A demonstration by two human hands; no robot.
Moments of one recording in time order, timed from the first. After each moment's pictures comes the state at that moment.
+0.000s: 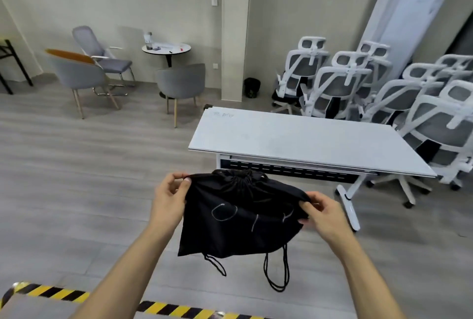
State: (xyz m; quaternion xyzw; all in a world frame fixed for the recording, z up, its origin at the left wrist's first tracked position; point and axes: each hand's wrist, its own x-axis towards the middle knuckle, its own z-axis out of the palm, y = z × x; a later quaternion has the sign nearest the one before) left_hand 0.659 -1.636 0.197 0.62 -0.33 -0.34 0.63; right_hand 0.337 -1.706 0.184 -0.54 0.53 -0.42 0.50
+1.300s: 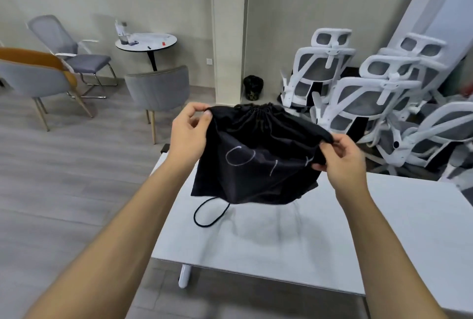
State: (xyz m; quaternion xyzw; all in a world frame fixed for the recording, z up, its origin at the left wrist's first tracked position) left_hand 0.645 -2.368 0.275 0.58 -0.43 -0.27 0.64; right_hand 0.352 -2.411 0.255 -0.51 0.50 -0.55 0.43
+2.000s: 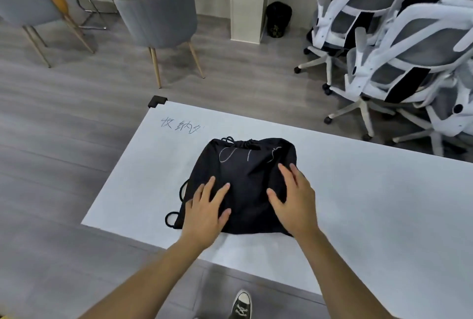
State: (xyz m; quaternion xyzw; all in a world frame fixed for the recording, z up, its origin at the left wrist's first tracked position) left_hand 0.595 -2.369 -0.025 0.79 -0.58 -0.15 0.09; right_hand 0.384 -2.483 -0.013 -0.78 0.57 -0.17 0.21
